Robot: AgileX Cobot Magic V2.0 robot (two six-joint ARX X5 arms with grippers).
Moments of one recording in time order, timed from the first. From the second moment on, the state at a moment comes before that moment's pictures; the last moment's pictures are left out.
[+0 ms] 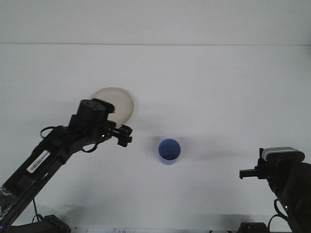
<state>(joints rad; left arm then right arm) -0.53 1.34 1.32 -0.68 0.13 -0.14 -0.01 0.60 1.01 -0.93 -0.05 -0.04</state>
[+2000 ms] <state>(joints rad) -0.26 1.92 1.94 -0.93 -0.08 -0.04 -0.01 0.60 1.01 -0.93 -0.05 -0.04</state>
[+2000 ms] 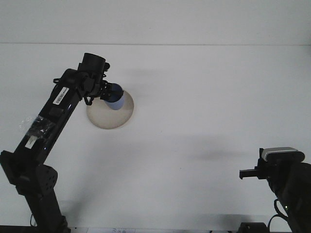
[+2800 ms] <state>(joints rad) -0.19 2.02 1.94 -0.90 -0.08 -0.04 -0.01 0.60 1.01 -0.97 -0.05 -0.04</state>
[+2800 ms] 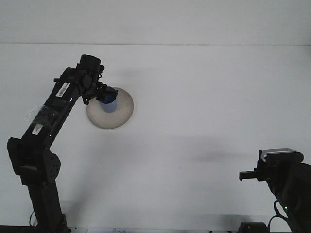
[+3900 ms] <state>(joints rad) -0.19 1.46 1.78 -0.80 -0.08 -0.11 -0.01 0.60 1.01 -0.92 -0.05 -0.04</state>
